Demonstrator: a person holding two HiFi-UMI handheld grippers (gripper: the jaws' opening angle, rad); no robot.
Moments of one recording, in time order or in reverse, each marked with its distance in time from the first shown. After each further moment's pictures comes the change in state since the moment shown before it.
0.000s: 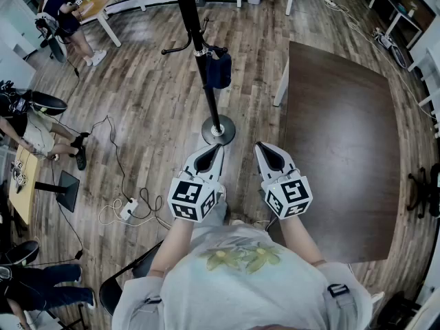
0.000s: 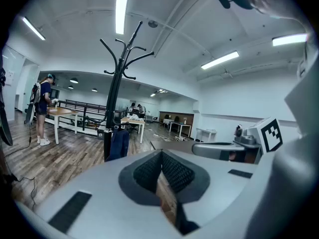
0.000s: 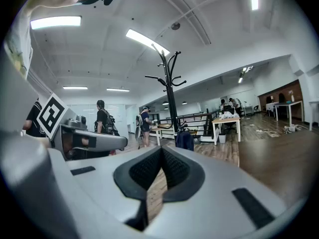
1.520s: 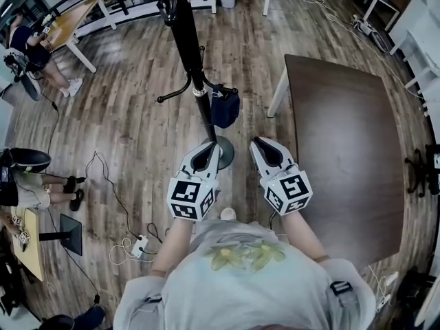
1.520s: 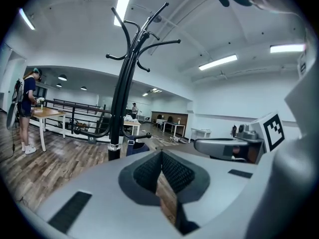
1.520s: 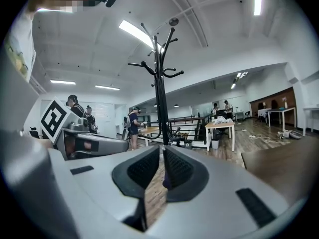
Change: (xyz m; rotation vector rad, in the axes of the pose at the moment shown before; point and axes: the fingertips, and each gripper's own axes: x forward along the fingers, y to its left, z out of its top) left arm 0.116 0.169 0.065 0.047 0.002 -0.111; right arm 0.193 -0.034 0.046 -0.020 -0.043 -0.111
